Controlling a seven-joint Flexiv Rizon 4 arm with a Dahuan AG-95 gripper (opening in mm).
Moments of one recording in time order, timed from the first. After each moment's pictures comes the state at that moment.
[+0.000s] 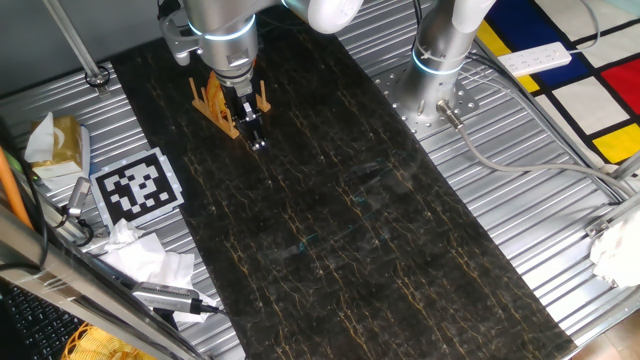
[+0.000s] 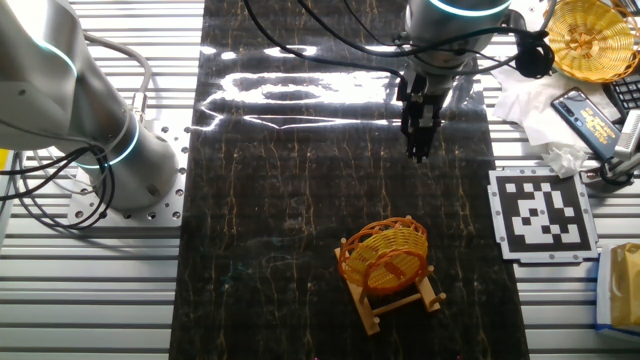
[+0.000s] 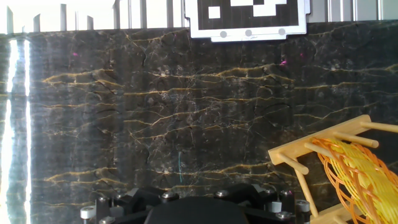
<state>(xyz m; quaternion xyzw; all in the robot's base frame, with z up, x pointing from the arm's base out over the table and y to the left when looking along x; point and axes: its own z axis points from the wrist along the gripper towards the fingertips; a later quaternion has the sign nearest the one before) 0.500 0.000 0.170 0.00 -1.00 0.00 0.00</state>
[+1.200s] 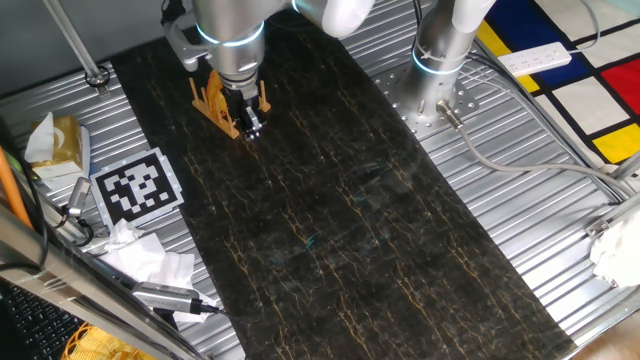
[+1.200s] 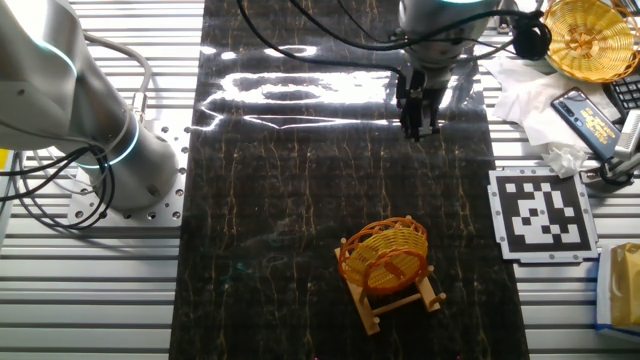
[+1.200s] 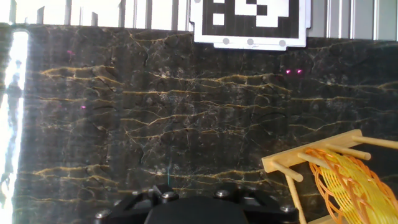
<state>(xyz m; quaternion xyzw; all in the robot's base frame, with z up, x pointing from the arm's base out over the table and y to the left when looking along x) 0.499 0.000 0.169 0.04 -1.00 0.03 -0.01</state>
